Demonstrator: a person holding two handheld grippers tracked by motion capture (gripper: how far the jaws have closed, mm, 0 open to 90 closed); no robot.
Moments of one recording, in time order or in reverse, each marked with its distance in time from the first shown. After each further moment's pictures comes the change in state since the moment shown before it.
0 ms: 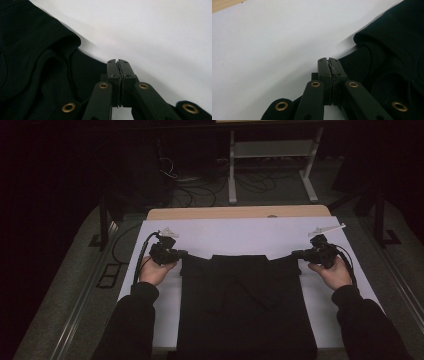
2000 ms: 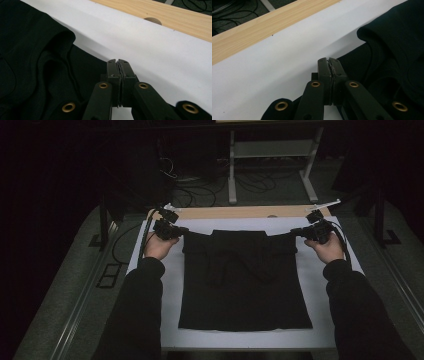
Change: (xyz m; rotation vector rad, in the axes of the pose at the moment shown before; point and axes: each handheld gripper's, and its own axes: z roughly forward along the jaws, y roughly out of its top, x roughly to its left) left arm 0.035 0.061 0.012 -0.010 0.076 -0.016; right arm -0.033 0.061 0.014 -0.013 -0.085 0.043
